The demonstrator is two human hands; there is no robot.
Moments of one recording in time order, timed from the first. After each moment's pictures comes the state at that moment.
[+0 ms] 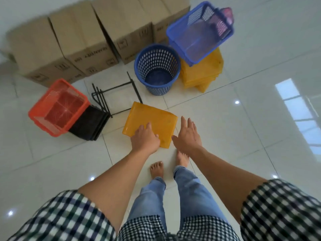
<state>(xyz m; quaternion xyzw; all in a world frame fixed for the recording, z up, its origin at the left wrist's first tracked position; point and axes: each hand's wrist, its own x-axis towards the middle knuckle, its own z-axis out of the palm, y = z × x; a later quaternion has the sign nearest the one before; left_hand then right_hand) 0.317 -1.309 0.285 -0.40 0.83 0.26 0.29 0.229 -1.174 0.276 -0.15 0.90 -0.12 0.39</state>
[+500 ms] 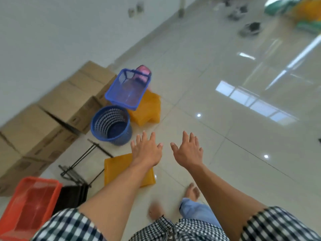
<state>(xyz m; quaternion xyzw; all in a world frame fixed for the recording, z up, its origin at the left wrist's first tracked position) 0.241 -1.190 0.413 -0.09 0.96 0.10 0.25 0.243 -1.037 0.392 0.12 0.94 -0.23 0.21</state>
